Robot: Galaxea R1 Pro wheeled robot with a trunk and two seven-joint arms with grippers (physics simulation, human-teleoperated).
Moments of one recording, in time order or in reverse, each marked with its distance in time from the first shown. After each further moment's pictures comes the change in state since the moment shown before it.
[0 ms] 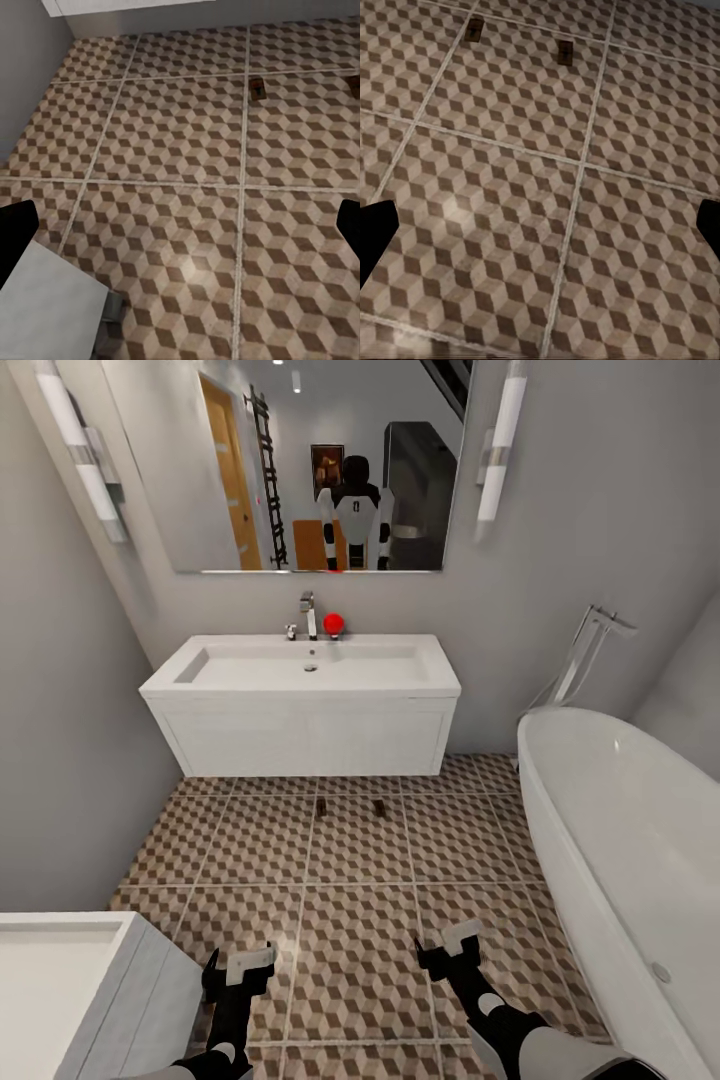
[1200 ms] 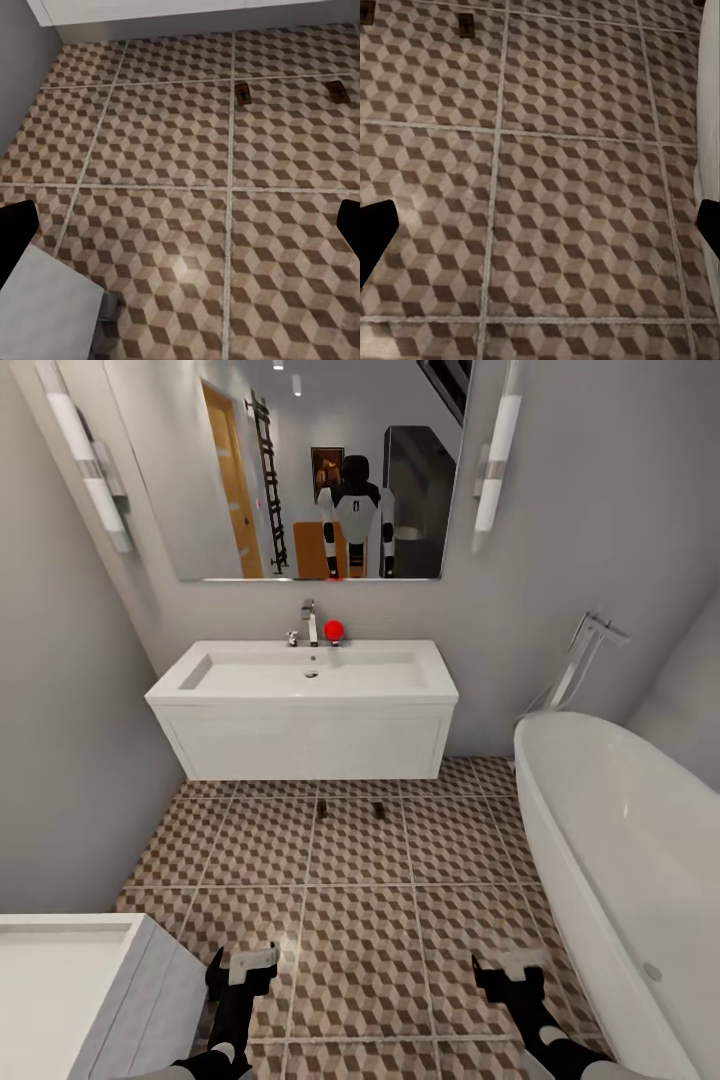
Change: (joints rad) left arm 0.000 0.001 0.000 0.000 0.001 0.000 -0.042; right arm 0.068 -0.143 -0.009 0.001 -0.196 -0.047 0.012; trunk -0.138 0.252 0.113
